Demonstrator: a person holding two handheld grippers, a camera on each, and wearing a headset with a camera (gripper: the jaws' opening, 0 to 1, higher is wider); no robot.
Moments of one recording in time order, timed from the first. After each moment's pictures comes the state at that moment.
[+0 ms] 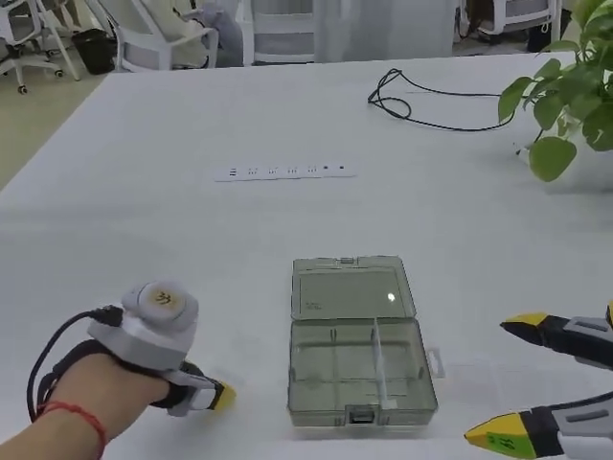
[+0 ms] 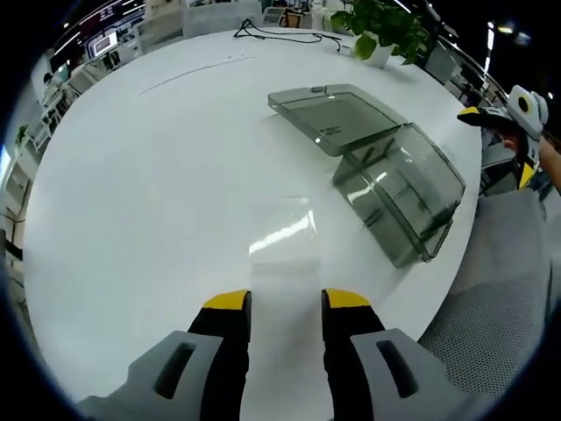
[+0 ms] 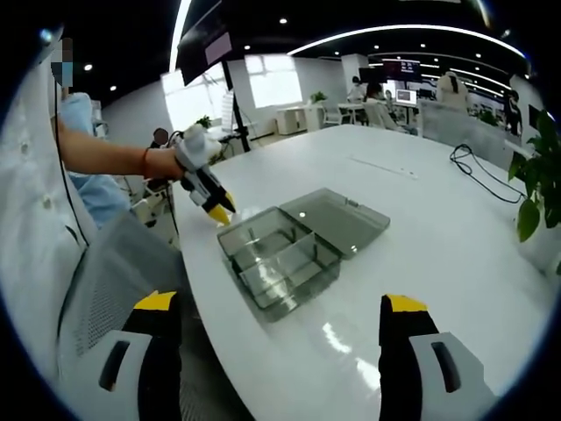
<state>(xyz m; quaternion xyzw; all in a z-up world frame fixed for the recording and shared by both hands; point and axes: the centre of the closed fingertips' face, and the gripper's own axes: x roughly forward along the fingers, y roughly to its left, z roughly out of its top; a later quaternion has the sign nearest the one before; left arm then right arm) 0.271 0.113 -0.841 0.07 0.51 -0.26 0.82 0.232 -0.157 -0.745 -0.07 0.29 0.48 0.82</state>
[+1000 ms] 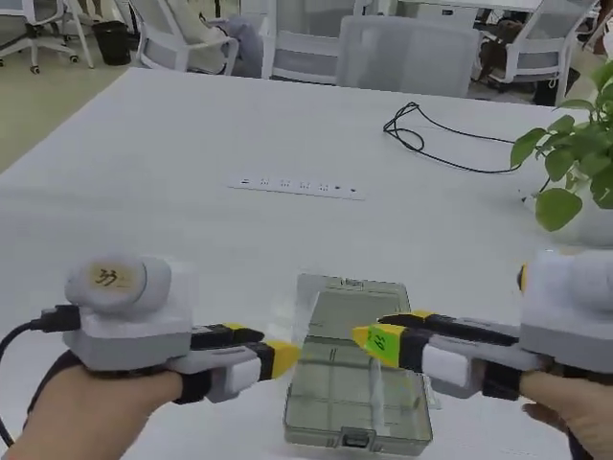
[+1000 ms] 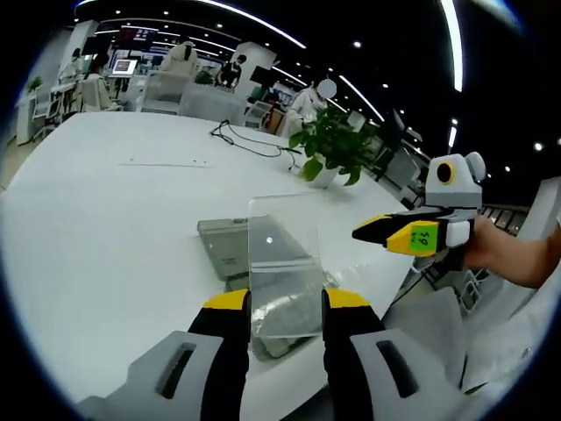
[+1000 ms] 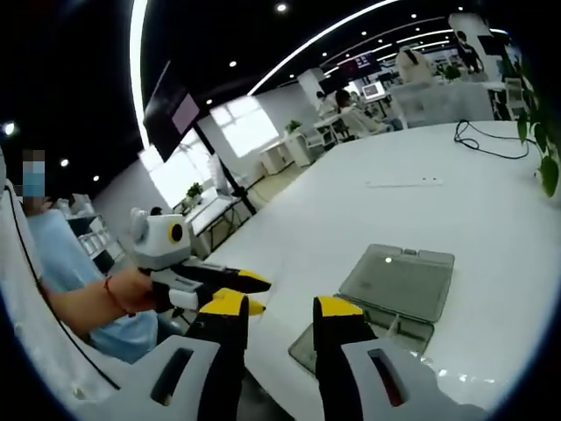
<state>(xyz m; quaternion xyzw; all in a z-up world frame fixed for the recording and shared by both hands) 0.263 0.022 -0.703 -0.13 0.30 -0.35 0.88 0.263 -0.029 -0.670 0.15 0.30 0.44 0.83</state>
